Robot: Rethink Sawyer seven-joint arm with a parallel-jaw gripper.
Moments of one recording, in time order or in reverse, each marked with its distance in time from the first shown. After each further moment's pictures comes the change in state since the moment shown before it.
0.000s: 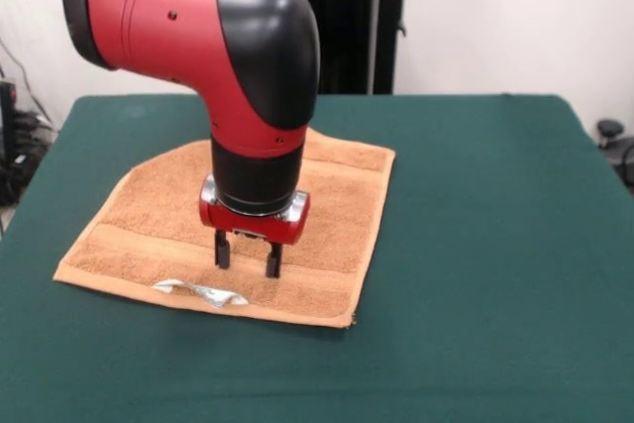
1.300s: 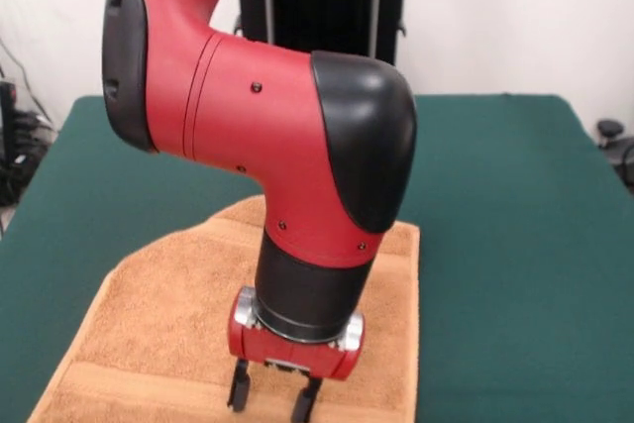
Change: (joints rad) arm 0.150 0.281 -0.163 -0.576 0.141 0.087 0.010
